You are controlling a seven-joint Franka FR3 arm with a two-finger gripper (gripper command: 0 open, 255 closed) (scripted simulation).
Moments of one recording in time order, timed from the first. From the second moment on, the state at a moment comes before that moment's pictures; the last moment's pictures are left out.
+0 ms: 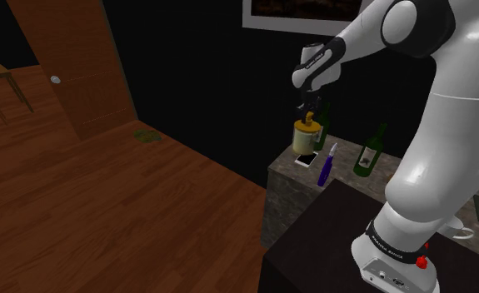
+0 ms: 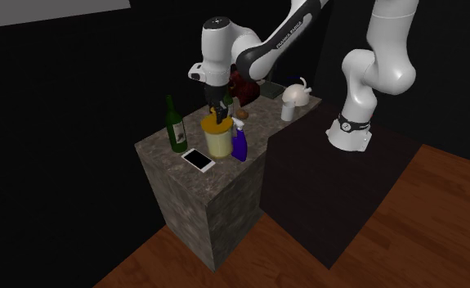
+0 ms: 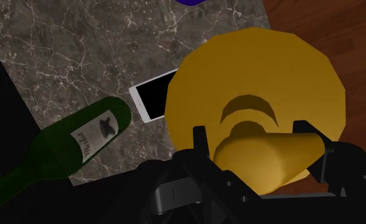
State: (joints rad) arm -0.27 0.20 -0.30 -2.09 -0.17 2.32 -0.25
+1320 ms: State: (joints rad) arm -0.25 0.08 -0.30 -1.95 -0.18 2.08 -0.27
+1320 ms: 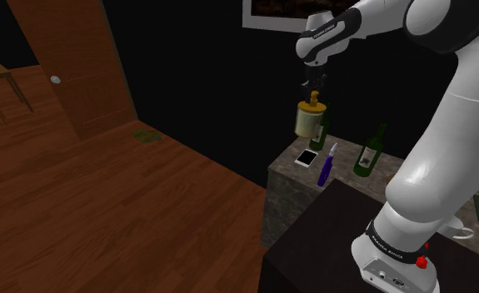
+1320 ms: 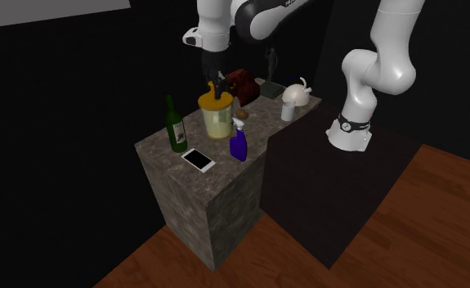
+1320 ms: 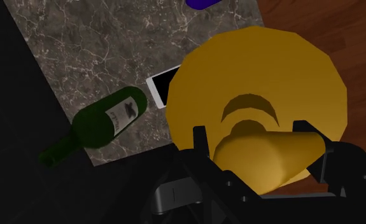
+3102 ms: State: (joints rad) arm -0.54 -0.51 -0.56 -2.48 -0.48 2.12 -0.62
